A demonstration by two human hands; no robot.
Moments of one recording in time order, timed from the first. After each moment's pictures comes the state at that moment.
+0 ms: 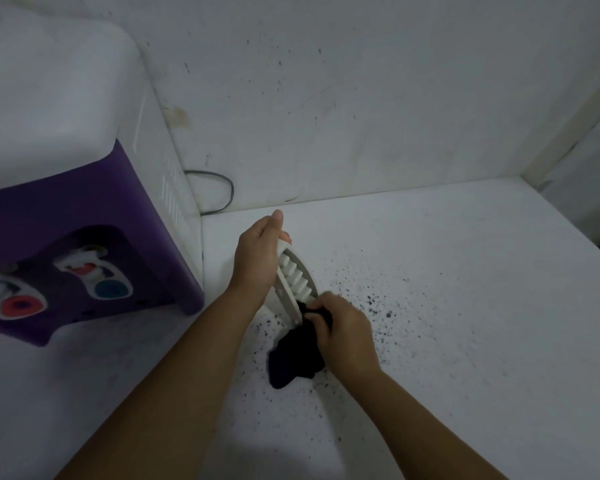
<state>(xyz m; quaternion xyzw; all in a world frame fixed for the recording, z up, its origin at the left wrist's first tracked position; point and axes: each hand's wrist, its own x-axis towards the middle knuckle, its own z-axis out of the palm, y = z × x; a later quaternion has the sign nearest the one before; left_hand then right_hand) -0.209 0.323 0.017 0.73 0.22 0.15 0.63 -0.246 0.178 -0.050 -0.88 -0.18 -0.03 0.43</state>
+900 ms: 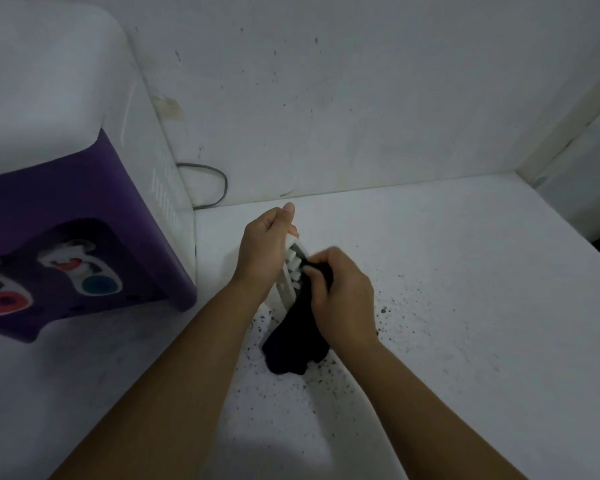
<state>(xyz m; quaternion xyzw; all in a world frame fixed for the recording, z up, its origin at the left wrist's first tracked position) -0.202 0.312 0.018 0.73 0.20 0.13 0.64 -0.224 0.188 -0.015 -0.87 -0.16 -0.12 0.45</state>
